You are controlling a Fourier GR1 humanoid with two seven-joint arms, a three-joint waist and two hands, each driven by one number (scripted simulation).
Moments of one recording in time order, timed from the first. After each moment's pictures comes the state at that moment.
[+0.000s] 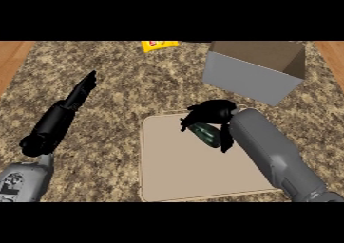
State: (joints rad) left arm -0.22 0.32 -0.07 -1.53 -0.06 -0.15 -0.08; right arm -0.85 -0.16 0.55 -0.57 0.89 0.42 -0.67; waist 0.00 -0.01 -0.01
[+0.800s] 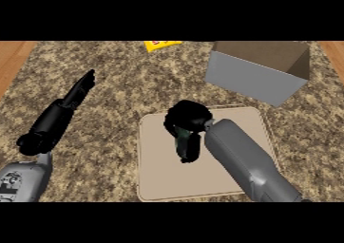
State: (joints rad) left arm -0.22 0.30 -0.04 -1.54 -0.07 -0.18 -0.07; right arm -0.80 -0.03 0.54 -0.70 0.90 0.14 -0.40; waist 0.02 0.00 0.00
